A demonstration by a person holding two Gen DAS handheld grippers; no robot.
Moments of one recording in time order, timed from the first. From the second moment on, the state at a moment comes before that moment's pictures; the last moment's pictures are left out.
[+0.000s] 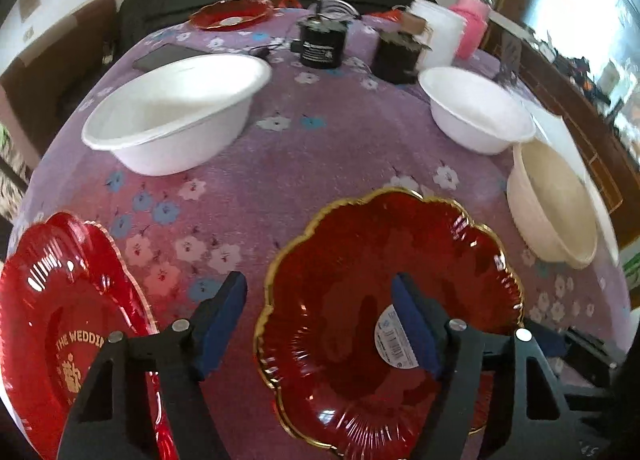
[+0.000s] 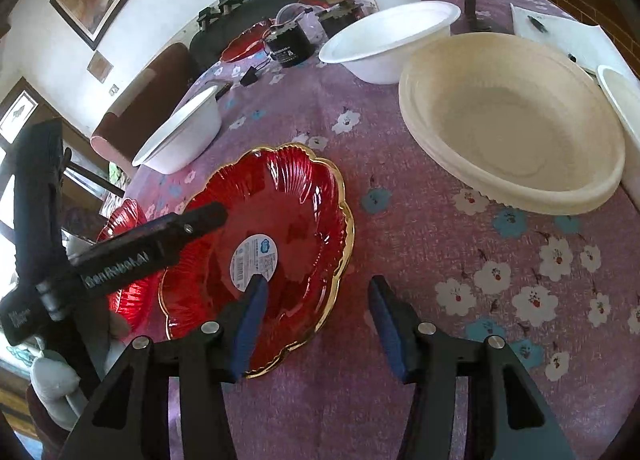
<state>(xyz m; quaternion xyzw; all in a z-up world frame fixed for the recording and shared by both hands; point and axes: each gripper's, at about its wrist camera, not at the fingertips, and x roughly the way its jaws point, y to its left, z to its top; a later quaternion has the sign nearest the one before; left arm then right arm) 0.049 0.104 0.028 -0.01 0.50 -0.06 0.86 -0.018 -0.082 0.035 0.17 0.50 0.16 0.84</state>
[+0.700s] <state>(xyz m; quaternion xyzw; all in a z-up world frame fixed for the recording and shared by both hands) -0.009 0.077 0.059 0.01 0.45 -0.06 0.89 -0.050 -0.122 0.060 0.20 0.46 0.13 0.86</state>
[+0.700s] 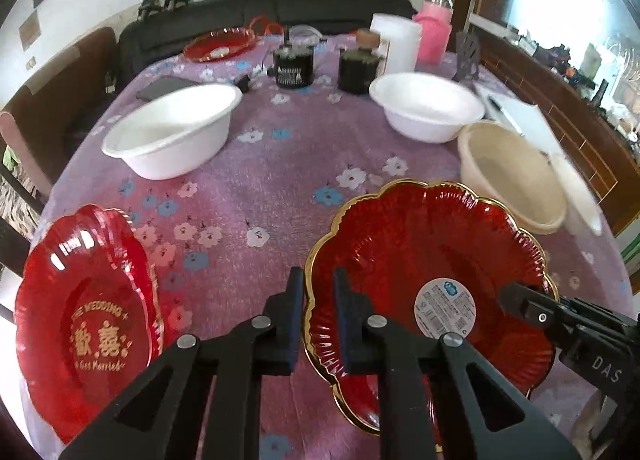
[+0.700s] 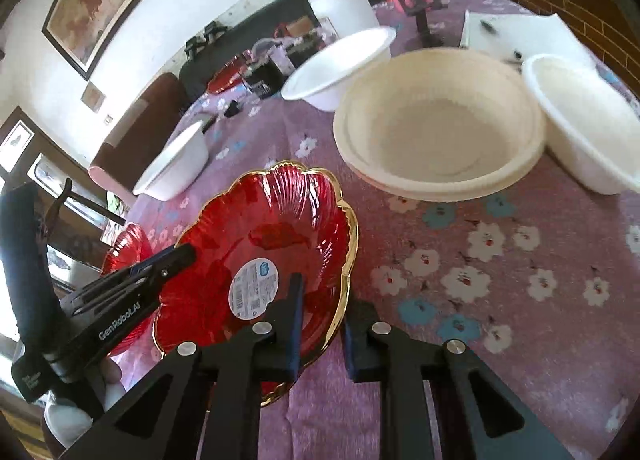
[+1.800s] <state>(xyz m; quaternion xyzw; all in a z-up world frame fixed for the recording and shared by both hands) -0.097 0.211 0.110 -0.09 0.38 0.05 0.92 -0.094 0.018 0.117 0.06 0.42 0.23 0.87</state>
